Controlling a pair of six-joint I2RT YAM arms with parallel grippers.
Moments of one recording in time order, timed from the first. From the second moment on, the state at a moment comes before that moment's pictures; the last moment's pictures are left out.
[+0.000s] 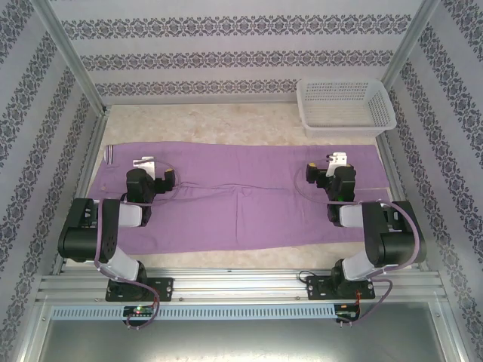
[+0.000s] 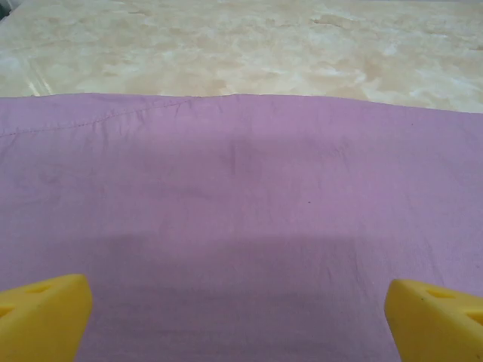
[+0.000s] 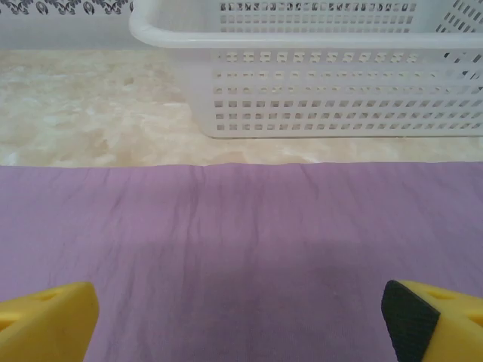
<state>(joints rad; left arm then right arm) 0.03 1.57 0.40 0.73 -0.02 -0.02 0.01 1.52 0.38 0.78 0.04 0.03</state>
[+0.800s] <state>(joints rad) 0.02 1.56 0.40 0.73 -0.09 -0.03 0.01 1.52 0.38 0.78 0.01 0.03</state>
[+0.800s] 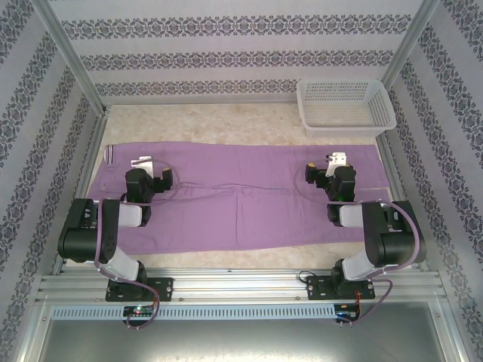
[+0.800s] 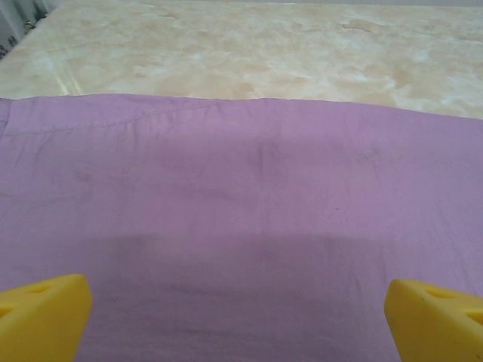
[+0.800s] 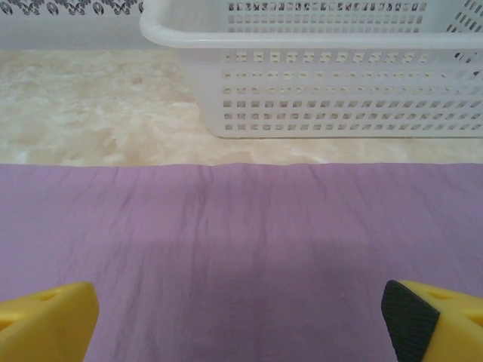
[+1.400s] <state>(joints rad) 0.42 1.04 1.03 -0.72 -0.49 -0.70 -0.35 1.15 1.00 -0.40 -0.07 0.52</state>
